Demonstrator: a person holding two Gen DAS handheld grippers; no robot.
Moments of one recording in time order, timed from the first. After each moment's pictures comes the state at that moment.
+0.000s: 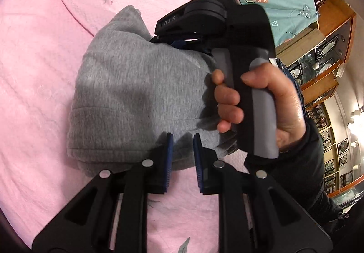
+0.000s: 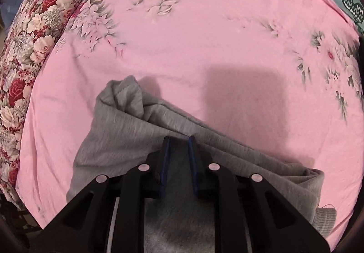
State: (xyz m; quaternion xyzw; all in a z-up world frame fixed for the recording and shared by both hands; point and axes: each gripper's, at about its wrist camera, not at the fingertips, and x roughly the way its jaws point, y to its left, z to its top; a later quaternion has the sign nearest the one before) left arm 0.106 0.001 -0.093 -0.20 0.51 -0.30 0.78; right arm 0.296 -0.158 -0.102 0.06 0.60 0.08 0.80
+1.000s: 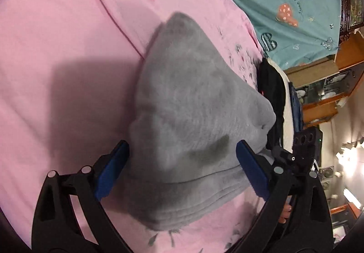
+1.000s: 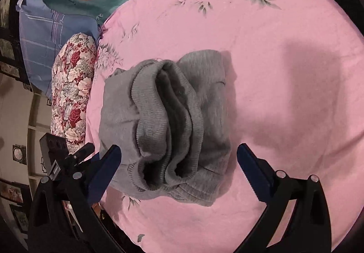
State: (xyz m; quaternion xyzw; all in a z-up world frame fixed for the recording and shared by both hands) left arm 0.191 0.034 -0.120 -0.27 0.58 -0.27 0.72; right arm 0.153 -0.311 -0.087 0.31 0.56 0.14 0.76
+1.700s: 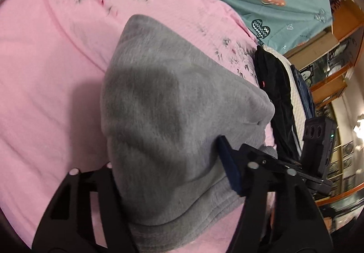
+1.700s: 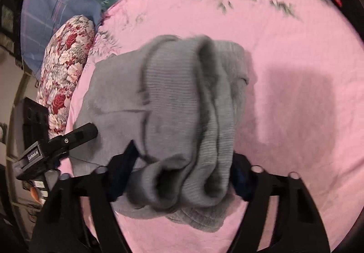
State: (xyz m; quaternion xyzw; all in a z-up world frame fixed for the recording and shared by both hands) left arm 0.182 -0.008 -0.091 -0.18 0.53 -0.28 0.78; right arm 0.156 -0.274 -0.093 0.20 0.53 0.12 0.82
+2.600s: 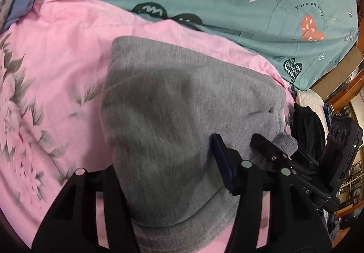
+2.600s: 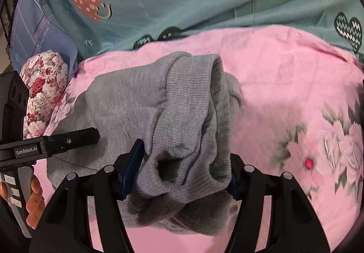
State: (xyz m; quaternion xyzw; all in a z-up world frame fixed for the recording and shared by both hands) left arm 0.456 -0.054 -0.071 -0.13 0.49 -0.25 0.82; right arm 0.421 -0.284 -0.076 0.11 0.39 0.09 0.91
